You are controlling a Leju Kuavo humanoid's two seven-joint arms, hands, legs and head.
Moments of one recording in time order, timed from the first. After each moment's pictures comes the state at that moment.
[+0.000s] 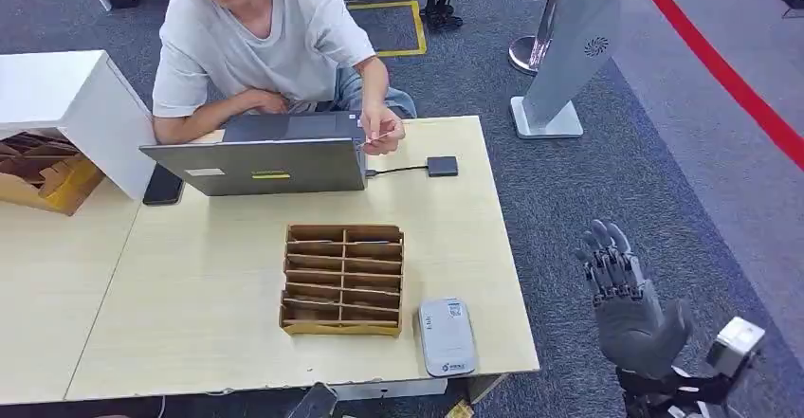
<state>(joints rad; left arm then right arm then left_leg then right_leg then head) -0.05 -0.13 -0.42 -0.49 -0.34 0.44 -0.54 0.20 -0.07 -0.11 -1.72 -0.36 0.41 -0.39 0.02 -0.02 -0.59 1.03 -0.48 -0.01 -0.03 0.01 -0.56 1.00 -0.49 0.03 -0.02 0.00</state>
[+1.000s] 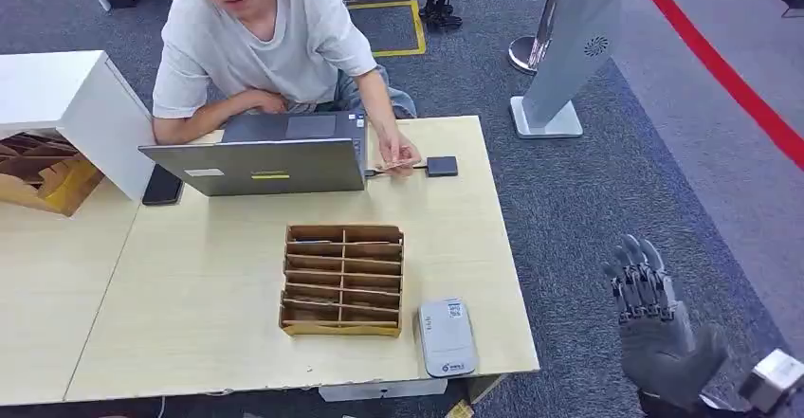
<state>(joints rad) -0.02 -0.03 -0.35 -0.27 -0.01 0.54 -0.40 0.28 0.03 -0.23 -1.81 -0.33 0.44 -0.37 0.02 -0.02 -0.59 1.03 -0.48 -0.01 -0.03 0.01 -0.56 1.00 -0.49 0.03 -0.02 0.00</state>
